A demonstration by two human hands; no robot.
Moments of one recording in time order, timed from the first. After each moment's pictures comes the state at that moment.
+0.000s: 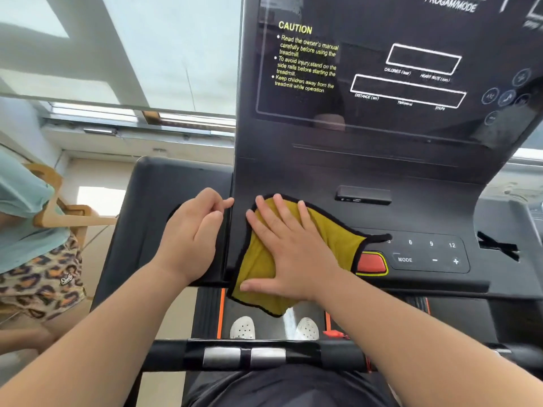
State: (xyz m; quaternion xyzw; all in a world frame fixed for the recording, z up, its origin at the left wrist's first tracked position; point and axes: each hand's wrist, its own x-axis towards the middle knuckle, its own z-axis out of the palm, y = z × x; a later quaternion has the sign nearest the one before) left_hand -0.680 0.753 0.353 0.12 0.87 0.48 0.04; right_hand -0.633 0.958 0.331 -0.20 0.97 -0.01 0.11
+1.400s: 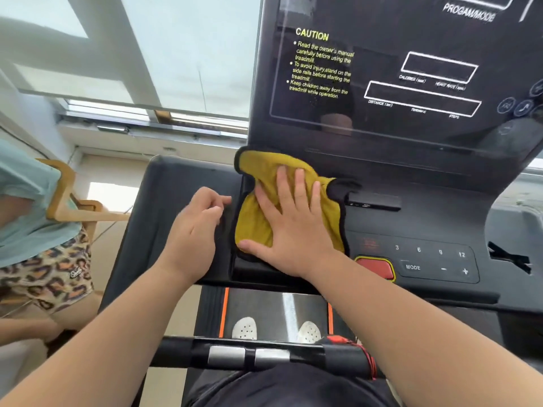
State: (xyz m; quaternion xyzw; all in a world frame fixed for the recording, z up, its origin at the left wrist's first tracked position) left_hand -0.677 0.746 0.353 0.01 0.81 0.58 0.10; right_hand -0.668 0.943 0.330 -0.11 0.99 0.01 0.05
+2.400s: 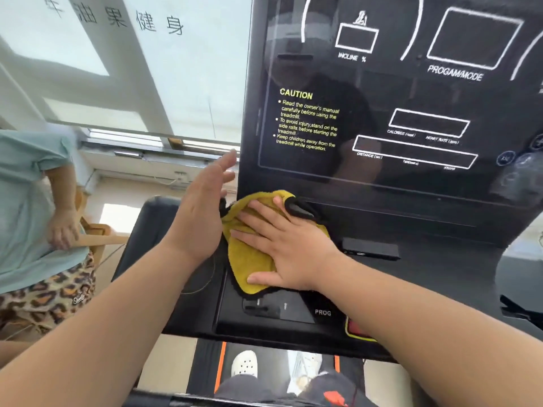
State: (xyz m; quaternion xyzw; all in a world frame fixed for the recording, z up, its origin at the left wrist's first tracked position) left_hand -0.757 0.791 0.402 0.07 0.77 0.63 0.03; right_hand -0.734 0.987 0.342 -0.39 0.92 0.09 -0.04
